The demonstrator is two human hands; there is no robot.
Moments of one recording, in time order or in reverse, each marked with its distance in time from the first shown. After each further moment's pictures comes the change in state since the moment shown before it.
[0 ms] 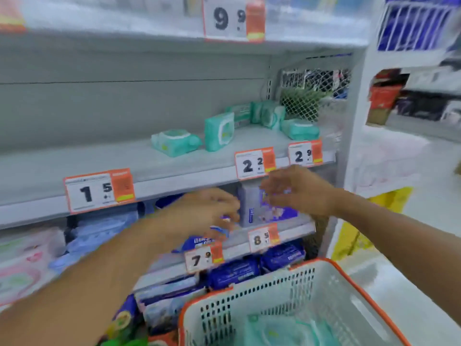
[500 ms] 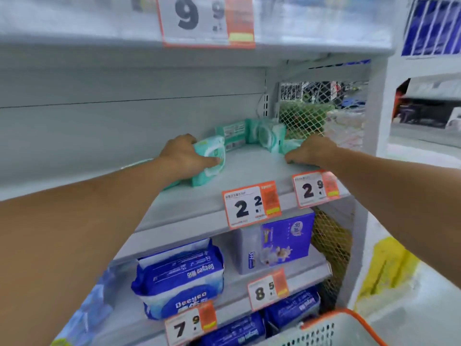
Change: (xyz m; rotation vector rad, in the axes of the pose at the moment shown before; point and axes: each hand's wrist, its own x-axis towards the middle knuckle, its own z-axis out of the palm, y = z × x) left_hand 0.186 0.097 -0.074 0.682 0.607 0.213; right_hand 0.170 0.107 -0.087 -0.327 0.264 0.740
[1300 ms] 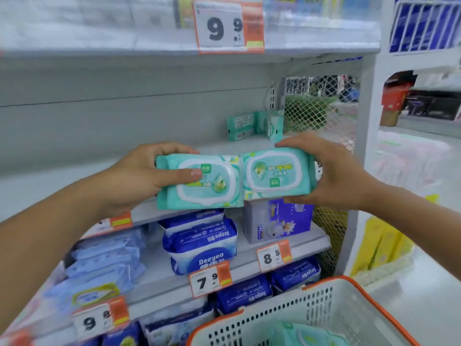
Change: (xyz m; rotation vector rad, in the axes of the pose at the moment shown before) left_hand -0.150 -0.054 -0.085 -0.698 -0.350 0.163; right_hand -0.189 0.031 -0.023 0.388 0.175 -1.123
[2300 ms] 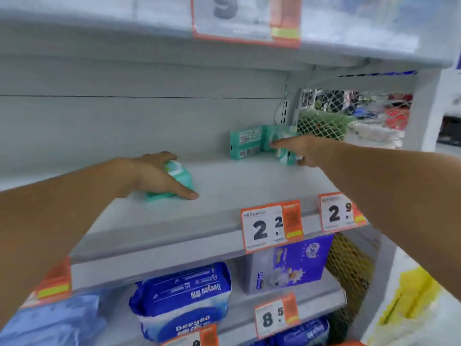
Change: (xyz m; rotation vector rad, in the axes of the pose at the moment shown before) left_hand 0.151 -0.041 -0.033 0.594 0.089 -0.451; right_hand 0.173 0.188 0.062 0.373 0.028 1.217
